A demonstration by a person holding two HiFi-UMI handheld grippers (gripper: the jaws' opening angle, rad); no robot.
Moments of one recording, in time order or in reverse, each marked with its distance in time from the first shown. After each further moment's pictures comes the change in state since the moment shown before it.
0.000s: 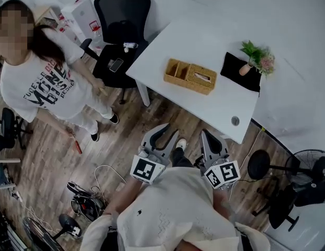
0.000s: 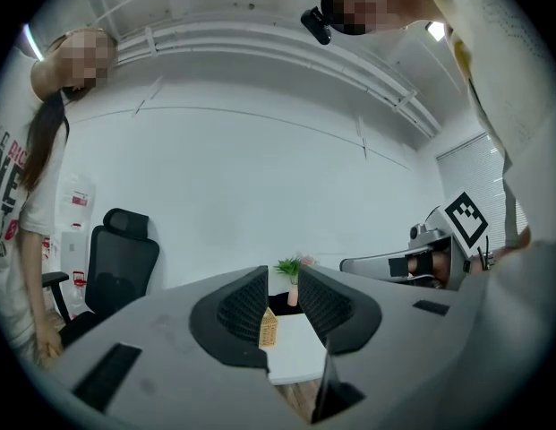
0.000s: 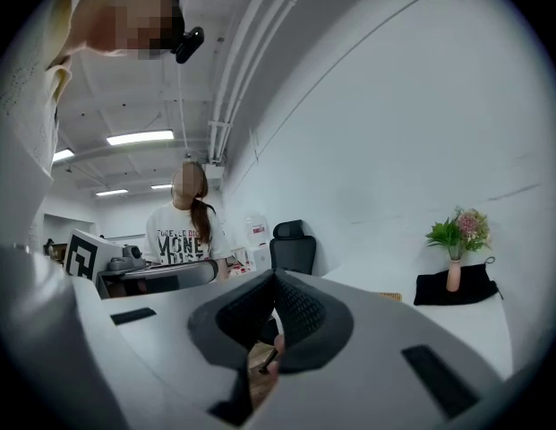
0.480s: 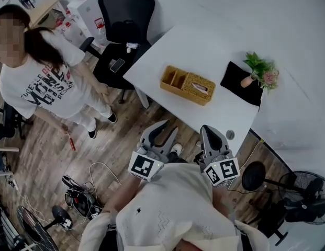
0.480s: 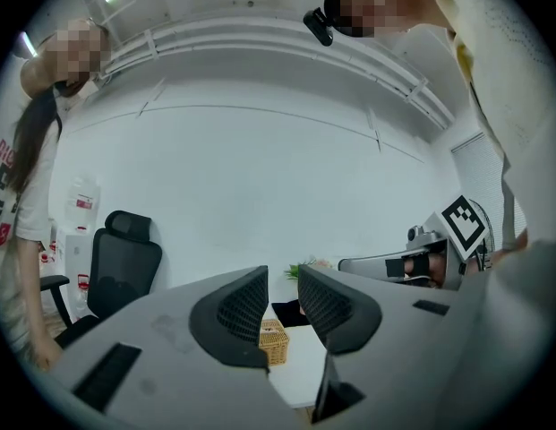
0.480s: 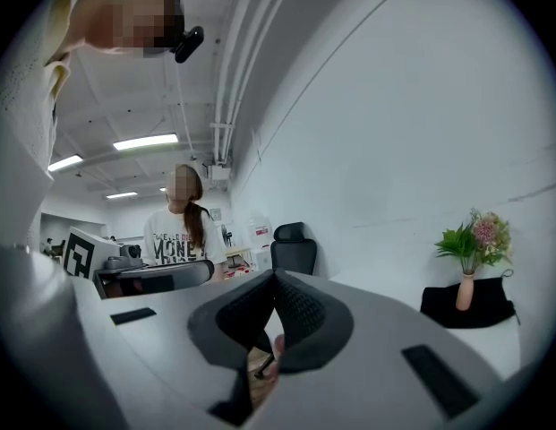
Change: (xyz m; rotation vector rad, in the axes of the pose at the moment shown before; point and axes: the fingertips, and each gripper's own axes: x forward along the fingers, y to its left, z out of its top) left arm 0.084 0.012 0.005 -0.003 0.001 0.076; right arm 0.043 -0.082 0.026 -0.005 0.003 0.071
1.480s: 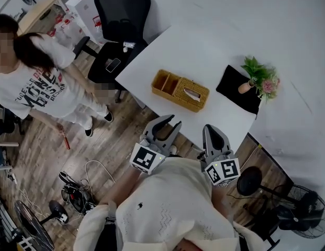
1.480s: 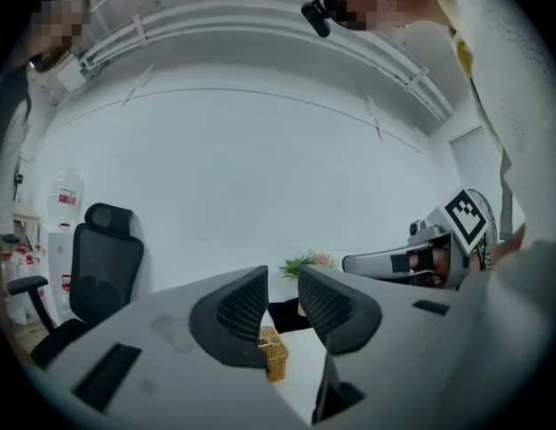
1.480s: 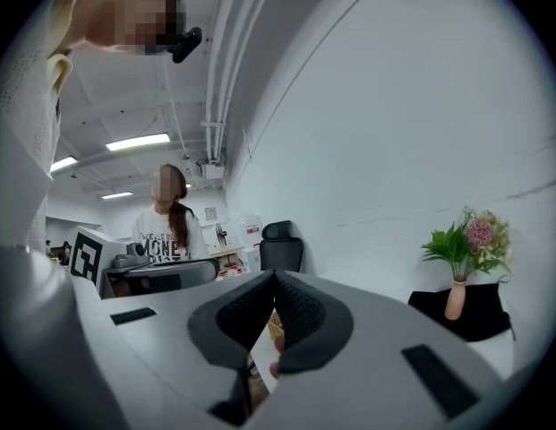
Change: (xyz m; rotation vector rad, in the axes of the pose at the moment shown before) left arm 0.097 -0.006 -0.017 0.025 0.046 -0.047; right arm 0.014 -0.089 0.005 0.017 0.017 -0.021
